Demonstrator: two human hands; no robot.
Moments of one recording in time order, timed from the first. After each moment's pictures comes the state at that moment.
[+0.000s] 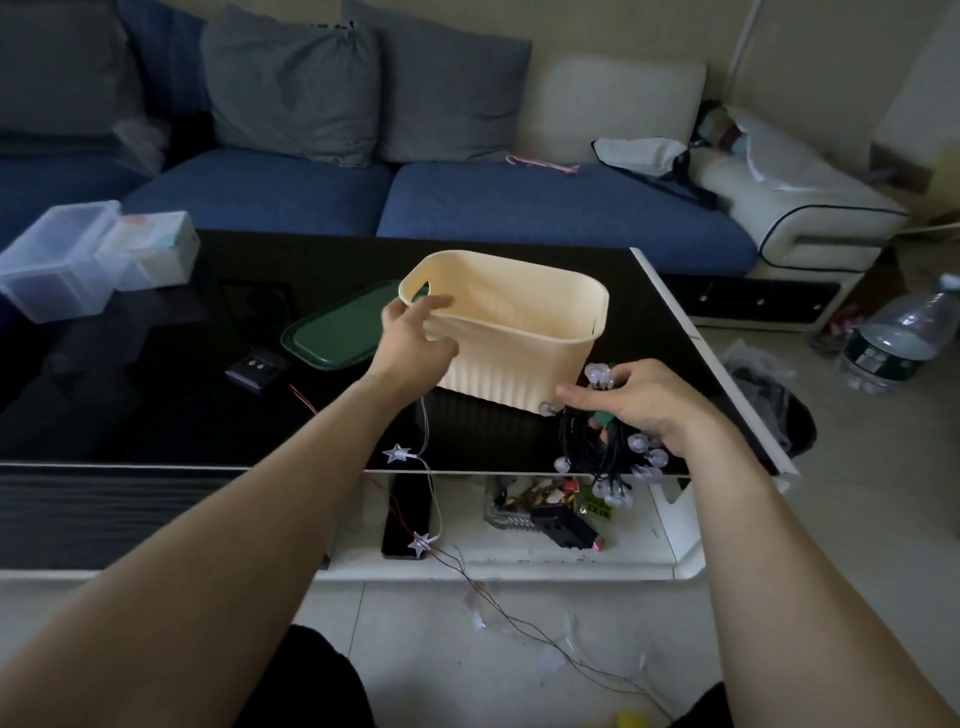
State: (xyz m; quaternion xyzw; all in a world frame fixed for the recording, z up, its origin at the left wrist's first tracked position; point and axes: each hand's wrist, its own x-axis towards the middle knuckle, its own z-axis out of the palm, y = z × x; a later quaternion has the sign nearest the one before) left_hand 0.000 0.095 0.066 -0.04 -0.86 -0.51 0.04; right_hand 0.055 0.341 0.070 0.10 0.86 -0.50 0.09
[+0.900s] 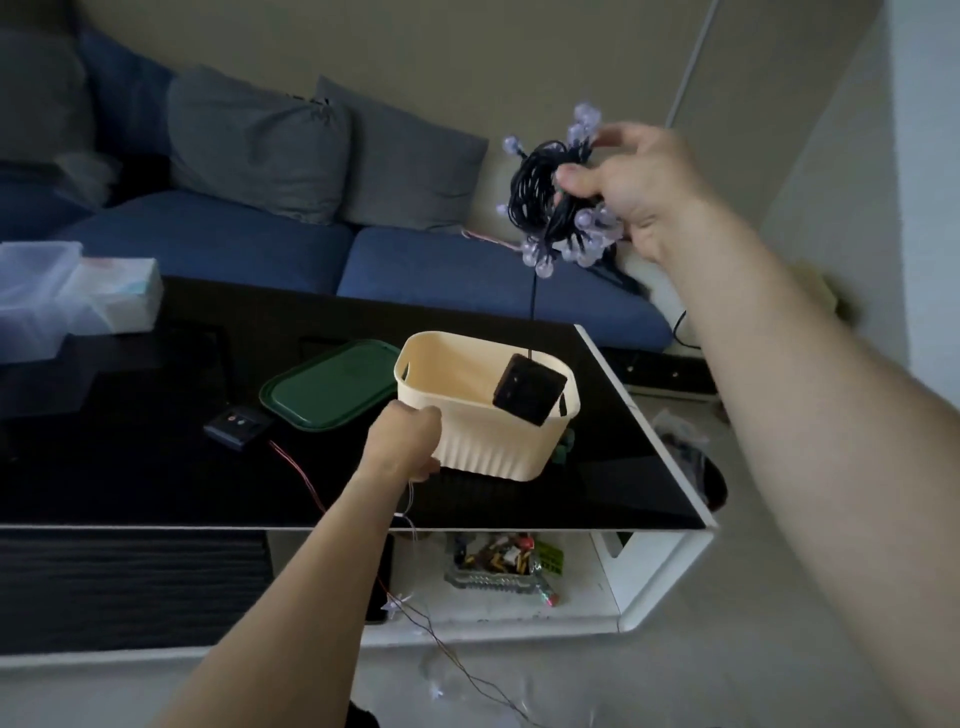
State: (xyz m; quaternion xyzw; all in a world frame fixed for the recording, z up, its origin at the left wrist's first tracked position) left_hand 0.027 0.085 0.078 0.11 -0.79 -0.60 -0.08; right_hand 0.020 0.259 0.310 0.00 0.79 -0.58 -0.20
